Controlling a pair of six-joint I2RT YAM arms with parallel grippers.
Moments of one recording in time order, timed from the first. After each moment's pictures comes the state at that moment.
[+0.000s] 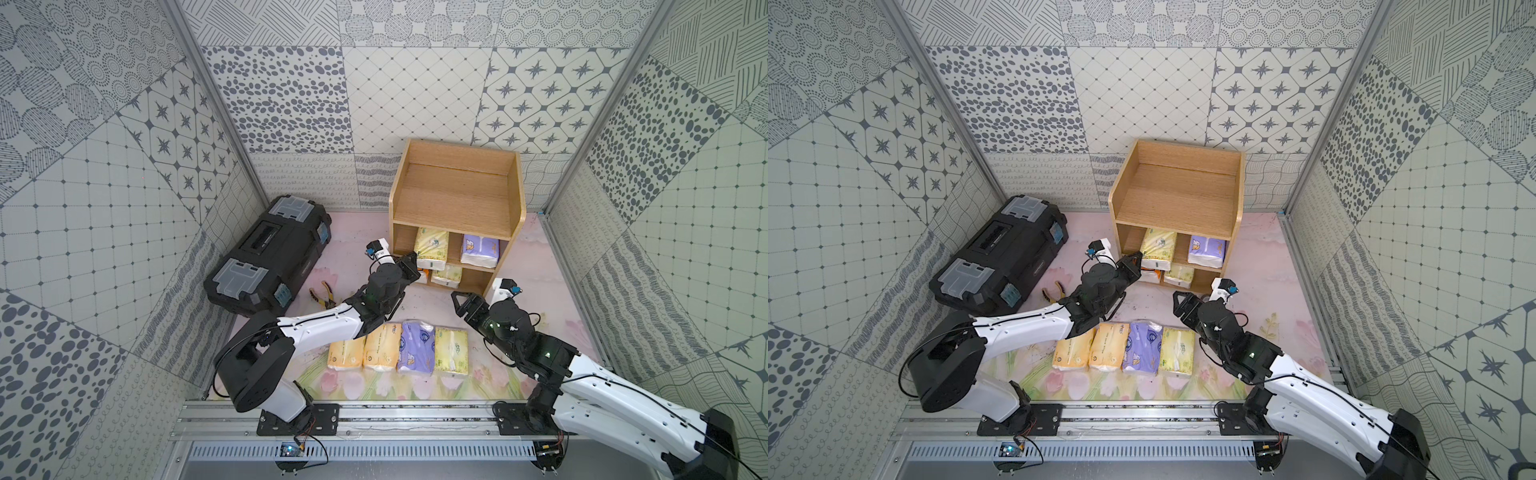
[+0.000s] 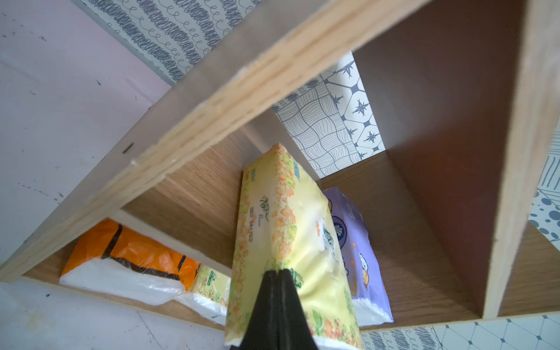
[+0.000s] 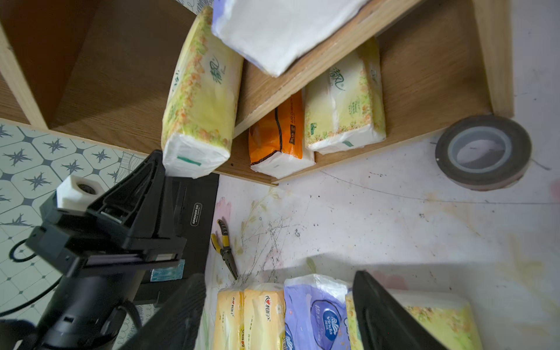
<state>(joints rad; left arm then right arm) -0.78 1.53 0.84 0.55 -0.36 -1.03 0.85 0.81 0.55 -0.18 0.34 1.18</state>
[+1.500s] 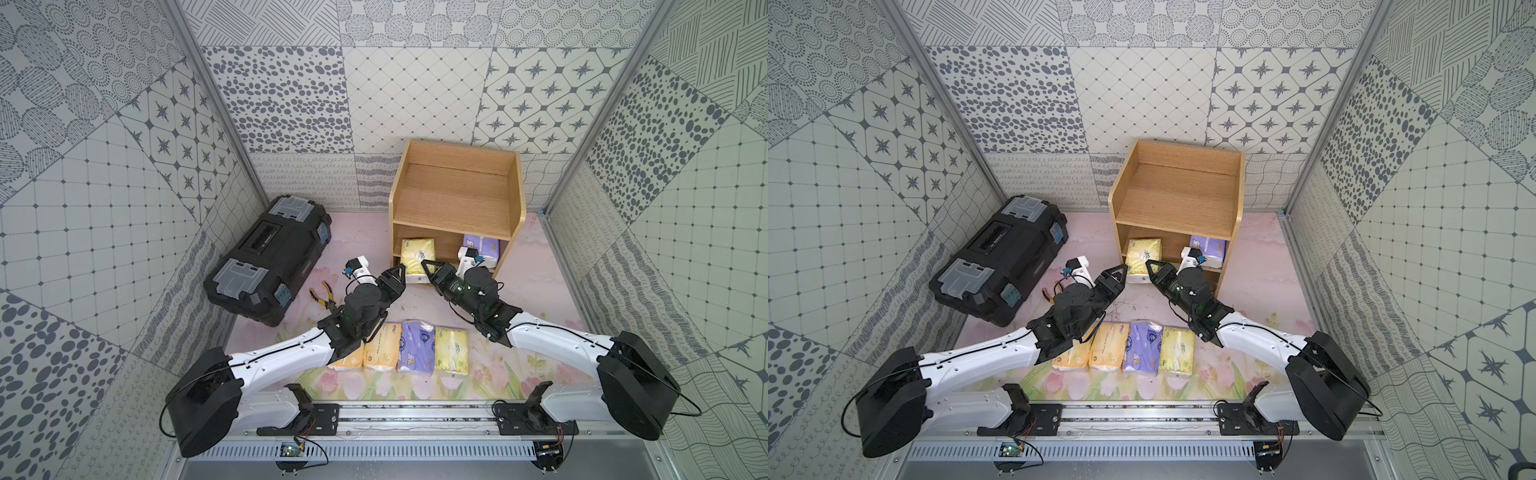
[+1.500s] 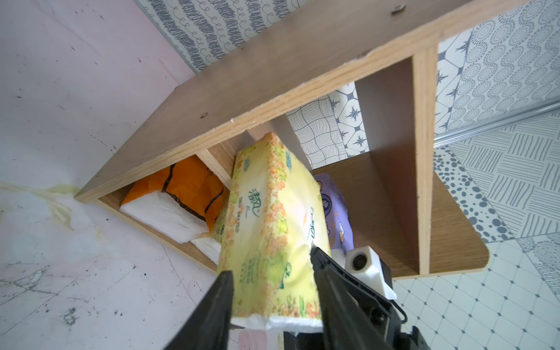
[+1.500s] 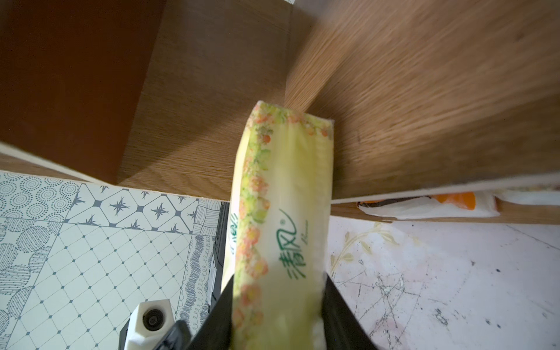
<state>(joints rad) -0.82 1.19 0.63 0.42 -0.38 -1.17 0.72 1.33 0.68 0.48 0.05 1.23</state>
